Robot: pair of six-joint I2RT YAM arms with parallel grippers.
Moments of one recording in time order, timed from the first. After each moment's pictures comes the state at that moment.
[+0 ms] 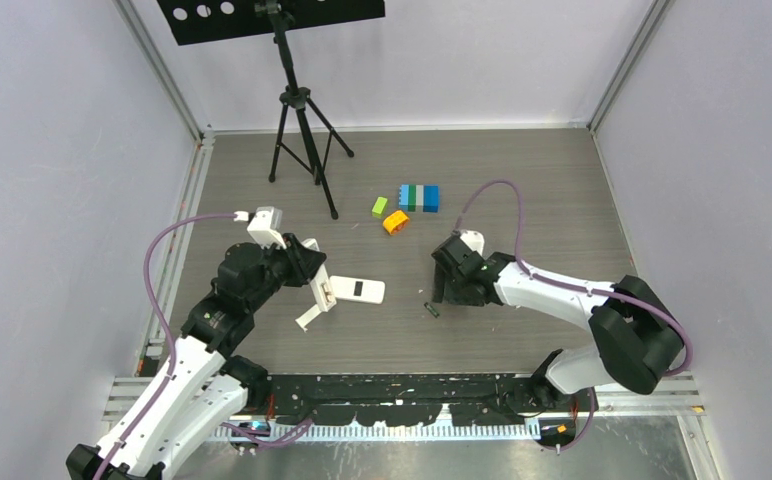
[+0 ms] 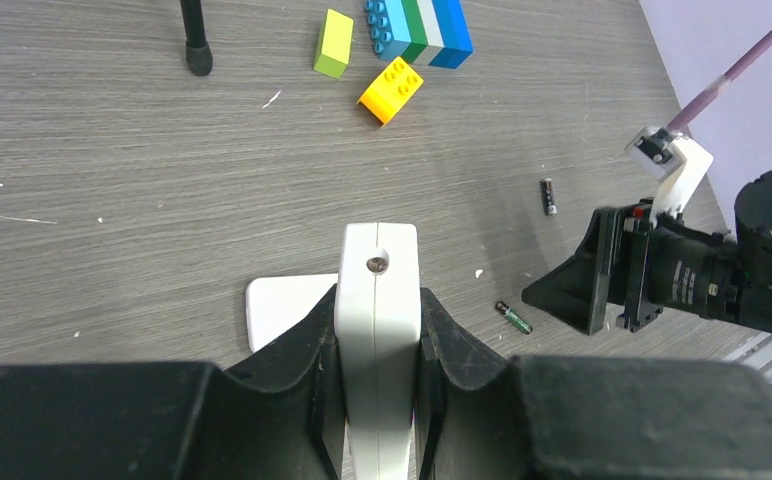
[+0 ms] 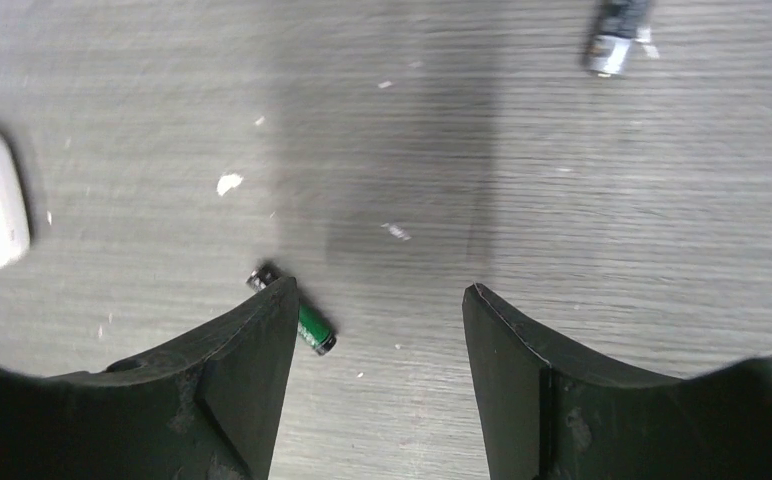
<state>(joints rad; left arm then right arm) -0.45 0.62 0.59 -0.29 0.04 -0.50 0.77 1.40 0.74 -0.47 0.25 0.79</state>
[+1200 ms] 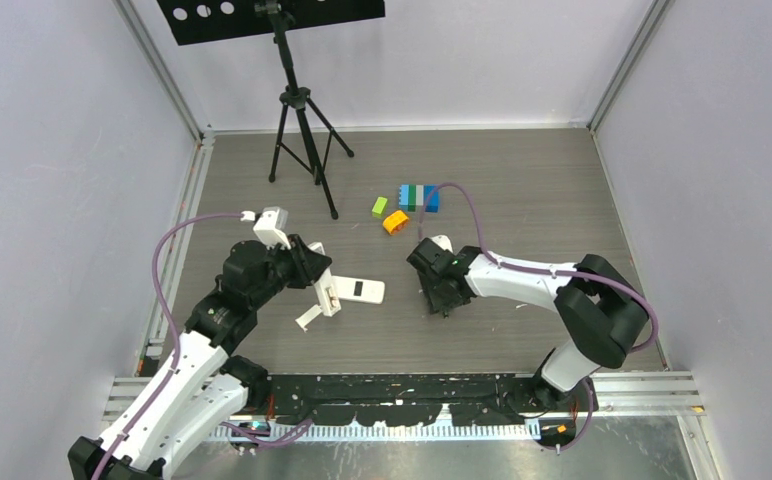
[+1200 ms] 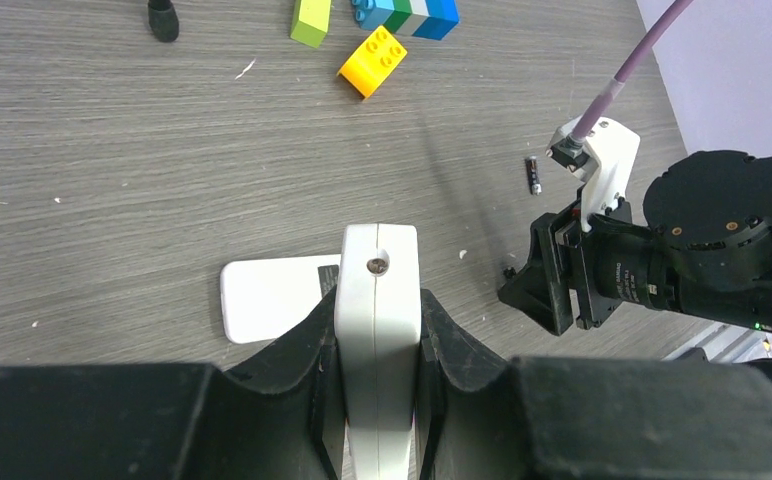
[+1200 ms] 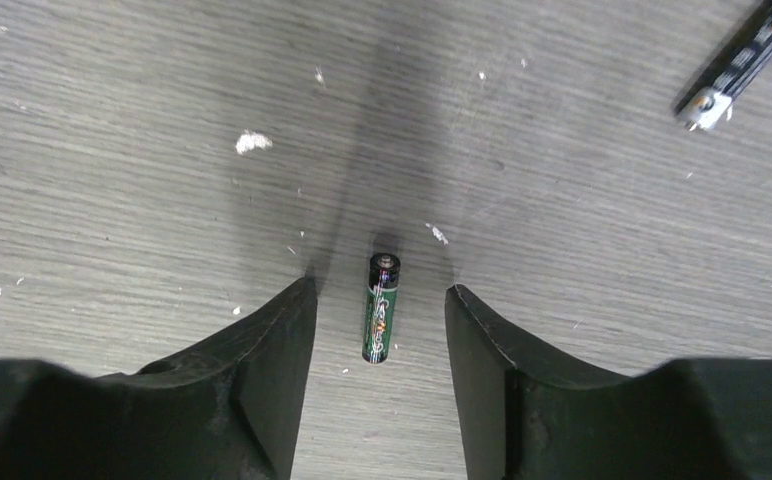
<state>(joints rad) -0.45 0.66 0.59 -0.29 0.09 -0.53 0.86 1.59 0.90 -0.60 0.25 0.54</state>
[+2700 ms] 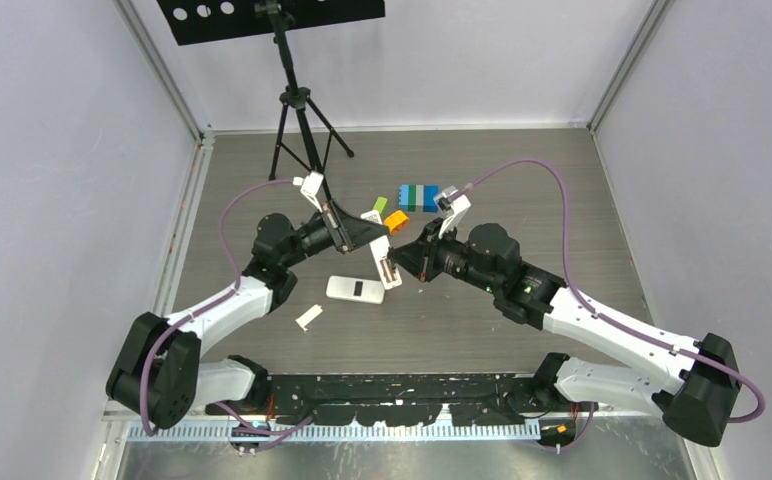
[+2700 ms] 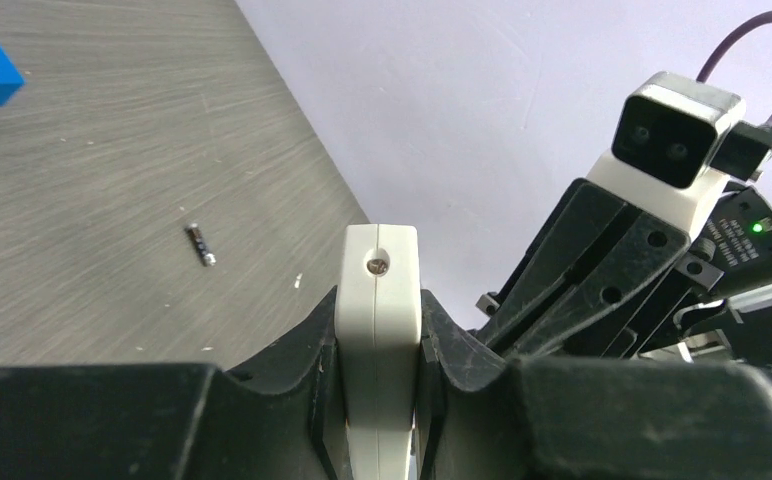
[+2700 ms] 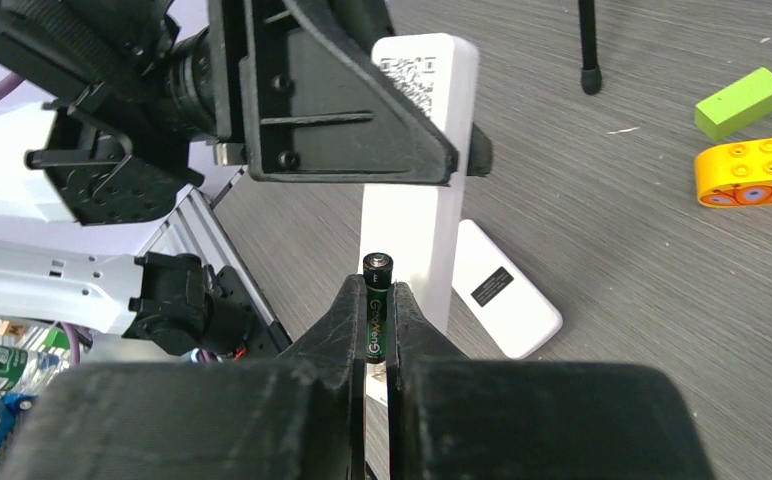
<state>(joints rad) -0.45 1.23 0.56 0.78 0.62 -1.04 0.88 1.03 0.78 0.08 -0.07 0.52</state>
